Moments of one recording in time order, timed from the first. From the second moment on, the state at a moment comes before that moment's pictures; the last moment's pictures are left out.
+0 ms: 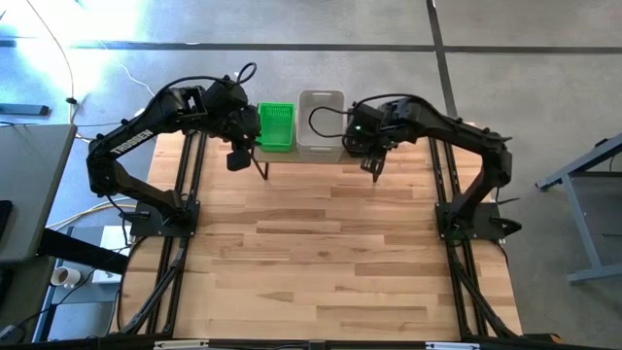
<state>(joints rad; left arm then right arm) 0.54 1.37 1.70 -1.27 0.02 0.35 -0.28 1.67 1.88 -1.52 0.31 -0.01</state>
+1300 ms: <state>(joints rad) 0.34 0.33 0.65 -0.52 0.13 -0.12 -0.05 1.60 1.88 -1.21 0.42 0.28</state>
